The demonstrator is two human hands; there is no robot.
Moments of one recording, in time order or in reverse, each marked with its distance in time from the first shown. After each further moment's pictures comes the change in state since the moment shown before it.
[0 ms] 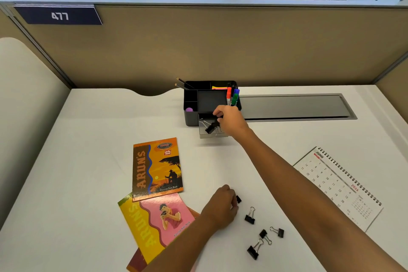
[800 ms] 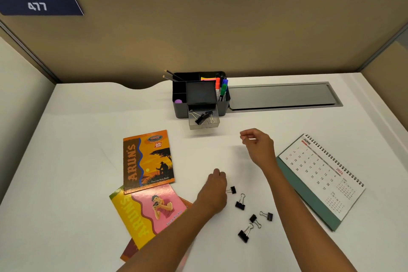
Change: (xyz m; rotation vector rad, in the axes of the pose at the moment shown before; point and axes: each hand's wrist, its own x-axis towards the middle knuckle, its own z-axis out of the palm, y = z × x) left_hand 0.009 0.013 -0.002 0.251 -0.038 -0.043; right_hand -0.119 0.097 -0.002 0.513 0.307 0.233
